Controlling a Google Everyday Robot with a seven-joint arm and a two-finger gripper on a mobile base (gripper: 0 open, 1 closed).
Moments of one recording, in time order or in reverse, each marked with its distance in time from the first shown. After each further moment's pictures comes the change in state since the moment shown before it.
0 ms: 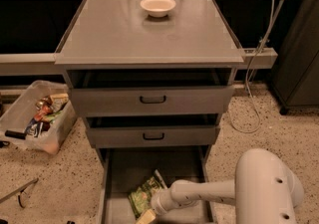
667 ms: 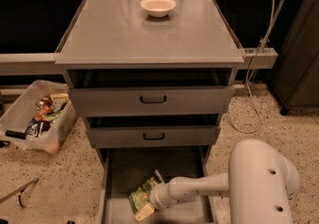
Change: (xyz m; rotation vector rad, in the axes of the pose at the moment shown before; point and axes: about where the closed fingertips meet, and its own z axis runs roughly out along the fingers) arm -0.021 -0.018 -0.010 0.089 -0.002 -0.042
